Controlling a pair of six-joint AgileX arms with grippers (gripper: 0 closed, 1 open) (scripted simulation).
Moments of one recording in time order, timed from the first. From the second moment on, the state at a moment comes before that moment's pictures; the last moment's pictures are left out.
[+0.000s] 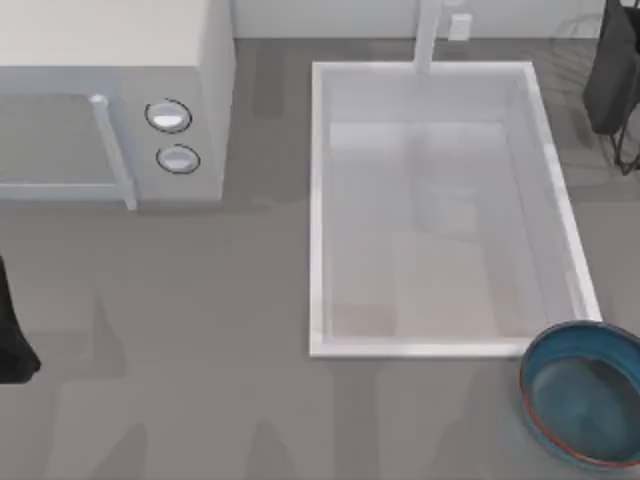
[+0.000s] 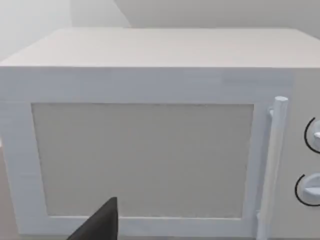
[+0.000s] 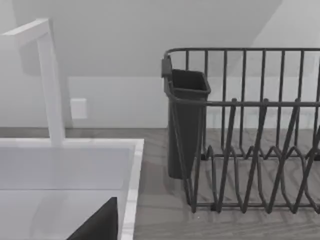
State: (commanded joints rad) left arm 0.00 0.00 0.00 0.00 0.00 0.00; right arm 0.00 0.00 0.00 0.00 0.00 0.00
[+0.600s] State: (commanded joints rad) left arm 0.00 0.00 0.00 0.00 0.00 0.00; right arm 0.04 0.39 0.32 -0.35 0.00 0.05
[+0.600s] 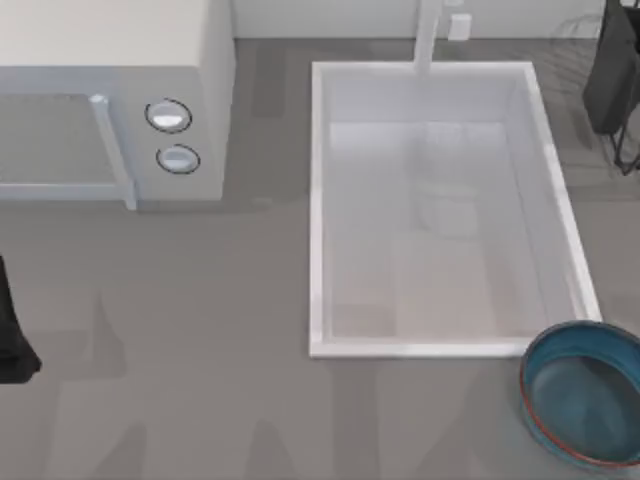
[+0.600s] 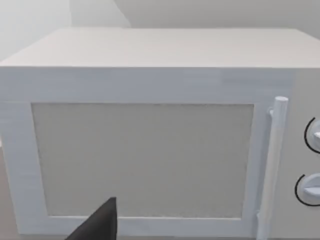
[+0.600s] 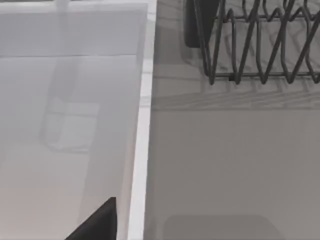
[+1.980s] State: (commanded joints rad) left arm 0.00 0.00 0.00 0.00 0.00 0.00; right arm 0.13 1.42 1.01 -1.16 0.00 0.14
